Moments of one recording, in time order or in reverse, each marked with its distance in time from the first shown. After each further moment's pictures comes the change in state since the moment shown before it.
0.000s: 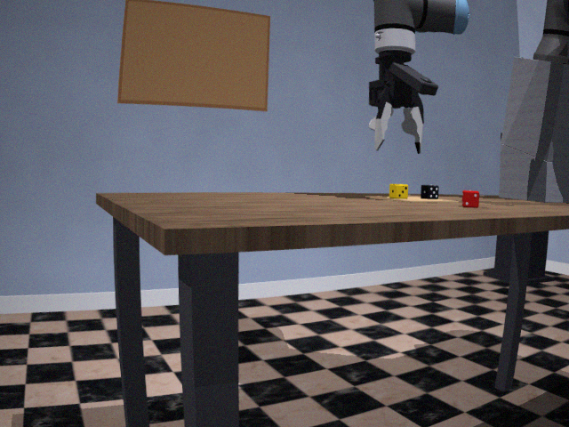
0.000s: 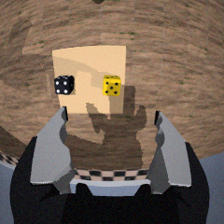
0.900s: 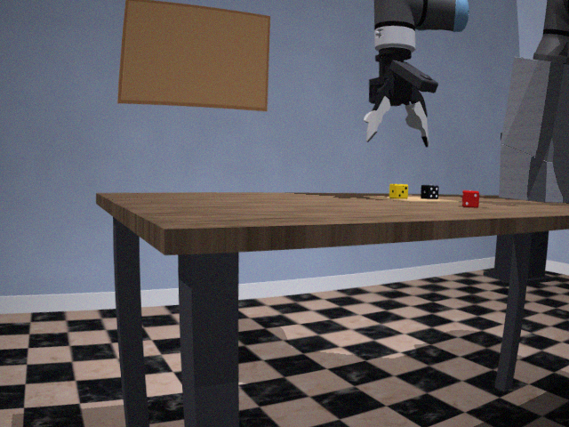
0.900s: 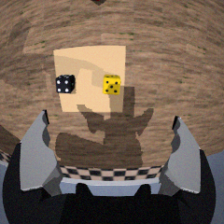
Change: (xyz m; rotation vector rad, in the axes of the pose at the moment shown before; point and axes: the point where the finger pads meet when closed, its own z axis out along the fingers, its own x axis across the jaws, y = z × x) arm 0.000 0.000 -0.006 0.000 0.000 0.000
